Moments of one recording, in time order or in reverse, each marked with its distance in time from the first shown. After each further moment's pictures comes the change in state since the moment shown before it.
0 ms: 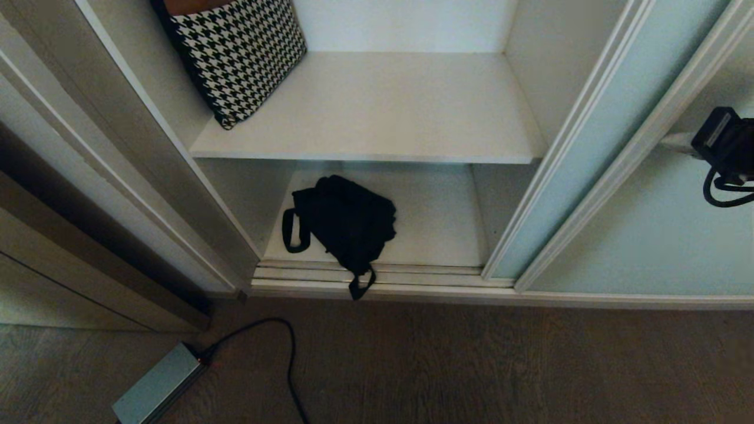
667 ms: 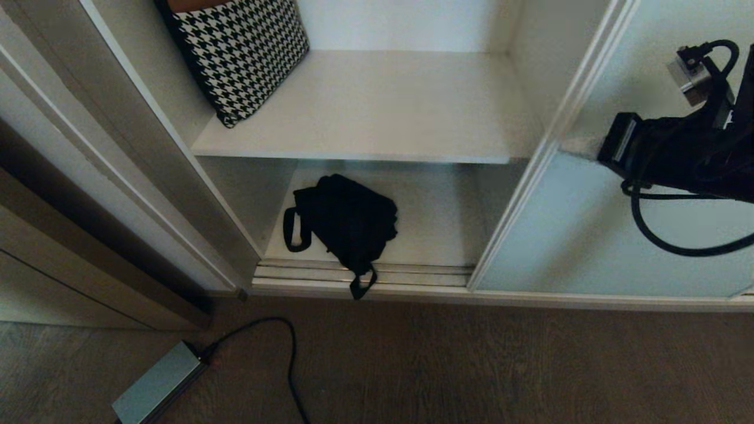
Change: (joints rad) left arm 0.000 0.000 0.000 0.000 0.000 0.000; right arm 0.419 -0.096 0.112 -0.019 -0.139 -0.065
